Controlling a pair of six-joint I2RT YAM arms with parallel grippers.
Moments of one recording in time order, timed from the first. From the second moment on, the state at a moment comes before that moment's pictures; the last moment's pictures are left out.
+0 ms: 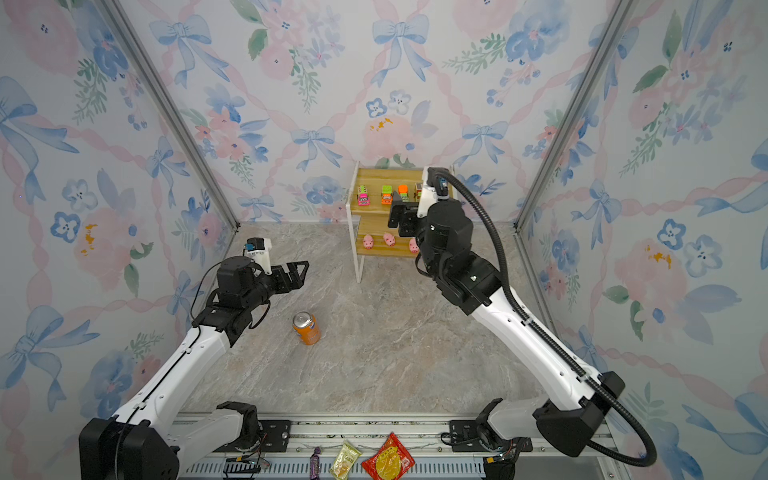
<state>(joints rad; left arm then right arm) -0.14 1.08 0.80 -0.11 0.20 -0.38 0.69 1.32 1.54 -0.21 0.54 0.14</state>
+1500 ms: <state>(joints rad) -0.03 1.43 0.29 0.93 -0.23 -0.05 0.11 1.57 0.35 0.95 0.34 0.01</state>
